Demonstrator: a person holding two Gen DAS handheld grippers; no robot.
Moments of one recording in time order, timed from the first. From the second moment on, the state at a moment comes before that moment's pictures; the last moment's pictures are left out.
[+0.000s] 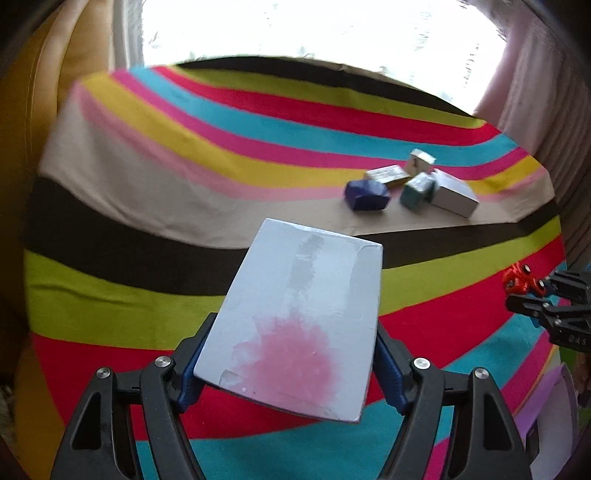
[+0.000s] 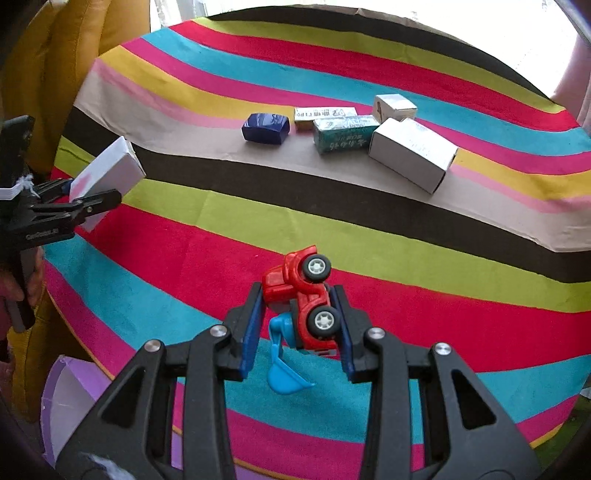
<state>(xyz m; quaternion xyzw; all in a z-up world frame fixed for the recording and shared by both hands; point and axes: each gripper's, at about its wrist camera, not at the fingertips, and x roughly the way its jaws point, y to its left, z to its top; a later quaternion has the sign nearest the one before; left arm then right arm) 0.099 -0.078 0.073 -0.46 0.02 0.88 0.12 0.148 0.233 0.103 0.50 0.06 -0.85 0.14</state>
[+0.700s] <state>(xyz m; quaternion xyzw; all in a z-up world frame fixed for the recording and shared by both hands) 0.176 0.041 0.112 -0.48 0.10 0.85 0.20 0.219 0.265 0.118 0.49 0.08 -0.86 0.15</state>
